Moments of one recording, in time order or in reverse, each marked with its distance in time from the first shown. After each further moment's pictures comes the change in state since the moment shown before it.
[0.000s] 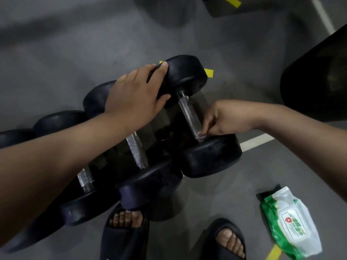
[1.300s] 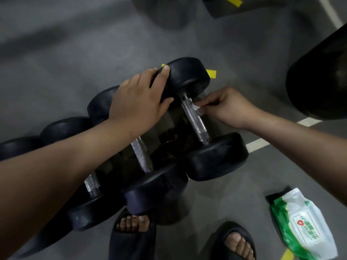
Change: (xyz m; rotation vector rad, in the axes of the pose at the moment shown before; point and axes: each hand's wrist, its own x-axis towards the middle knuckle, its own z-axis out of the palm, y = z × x) left_hand -0.001 0.003 -0.001 0.027 0.007 0.013; right_hand 0.029 0.010 0.019 0.542 0.543 0.027
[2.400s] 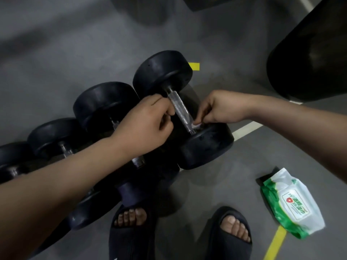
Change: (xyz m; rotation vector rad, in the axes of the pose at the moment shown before) left_hand -0.034 0.045 -0.015 -0.586 -0.098 0.155; right_hand -0.033 -0.007 -0.024 -0.375 -0.380 0.082
